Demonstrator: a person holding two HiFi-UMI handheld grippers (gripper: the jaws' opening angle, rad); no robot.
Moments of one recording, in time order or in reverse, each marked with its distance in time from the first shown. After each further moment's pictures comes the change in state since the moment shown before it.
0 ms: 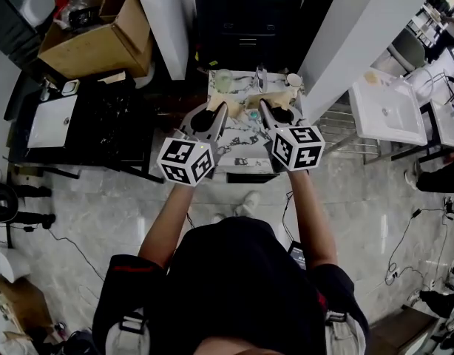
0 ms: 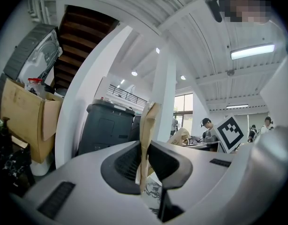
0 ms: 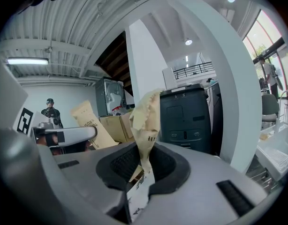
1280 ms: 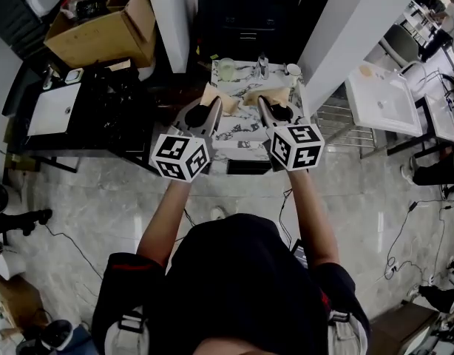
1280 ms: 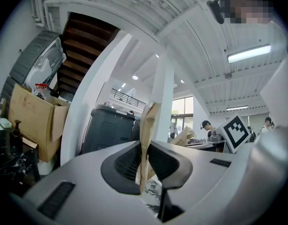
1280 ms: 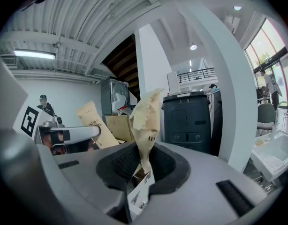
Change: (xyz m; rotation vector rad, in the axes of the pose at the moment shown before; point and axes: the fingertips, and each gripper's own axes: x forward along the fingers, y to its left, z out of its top) left arm -0.071 -0.012 0.006 -0.003 -0.044 0.013; right arm -0.049 0.062 -0.003 -0.070 -0.020 -0.005
